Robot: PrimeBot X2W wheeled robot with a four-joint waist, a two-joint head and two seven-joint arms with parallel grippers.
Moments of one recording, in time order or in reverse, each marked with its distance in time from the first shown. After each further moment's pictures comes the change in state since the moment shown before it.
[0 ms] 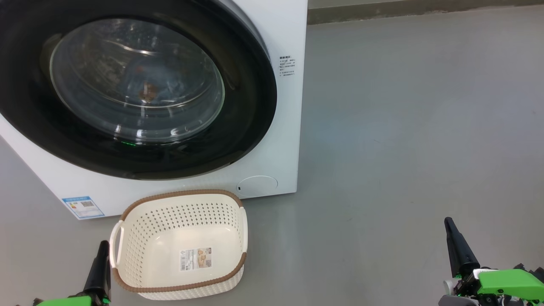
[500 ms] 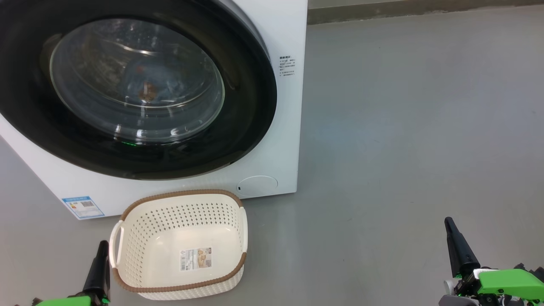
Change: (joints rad) left arm 0.000 0.005 -0.002 0.000 0.000 0.000 0.000; right arm 0.000 -0.003 0.002 0.000 0.001 0.000 0.000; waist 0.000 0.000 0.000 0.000
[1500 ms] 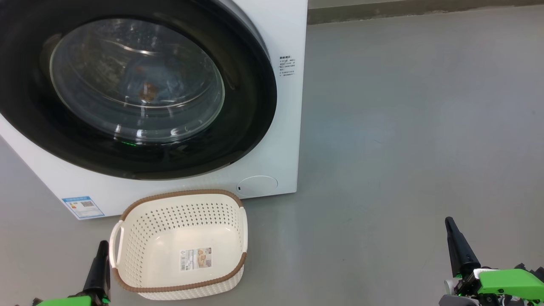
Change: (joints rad) left arm 0.000 0.001 -0.006 0.000 -0.002 0.000 -0.009; right arm 0.000 -0.003 0.005 0.000 0.001 0.000 -0.009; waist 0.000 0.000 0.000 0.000
